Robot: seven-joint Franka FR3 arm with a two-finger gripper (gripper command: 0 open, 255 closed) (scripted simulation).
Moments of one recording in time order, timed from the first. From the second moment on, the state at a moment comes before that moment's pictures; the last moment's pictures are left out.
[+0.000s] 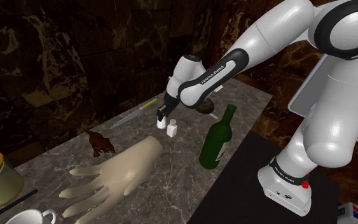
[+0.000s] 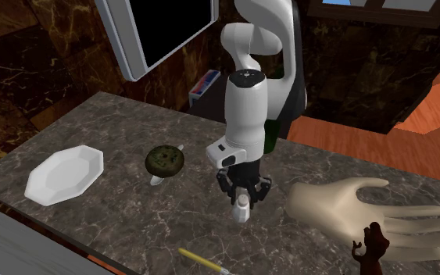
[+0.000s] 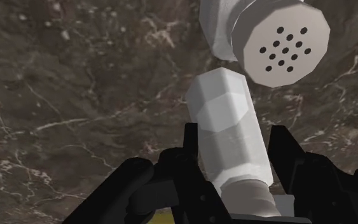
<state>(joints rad) 0.17 0.24 0.14 -2.30 0.11 2.80 0.10</state>
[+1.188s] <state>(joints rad) 0.17 0.06 0.14 -2.26 0.11 2.58 0.11</state>
